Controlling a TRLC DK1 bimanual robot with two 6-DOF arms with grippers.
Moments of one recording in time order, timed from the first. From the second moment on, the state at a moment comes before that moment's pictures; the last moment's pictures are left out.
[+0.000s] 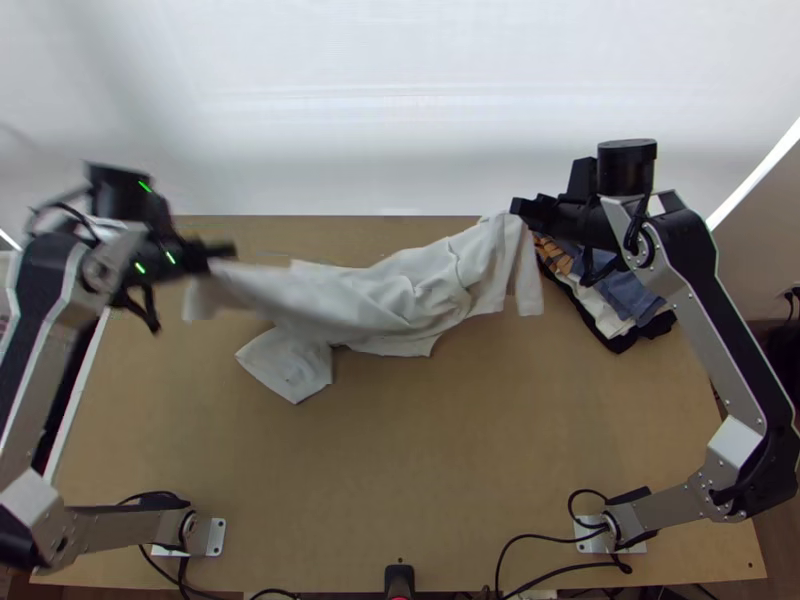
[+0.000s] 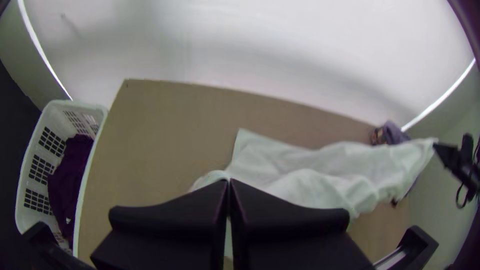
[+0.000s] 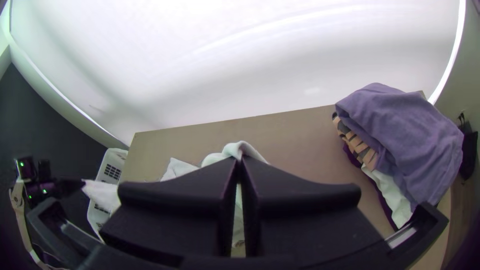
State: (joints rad) left arm -0.19 1.40 1.66 -1.14 -0.06 -0.31; right arm 0.30 1.59 1.74 -0.75 -0.18 0.45
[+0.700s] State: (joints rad) left arm -0.55 1.33 1.36 -1.23 0.12 -0.29; right arm 0.29 1.59 1.74 -0.75 -0.18 0.45
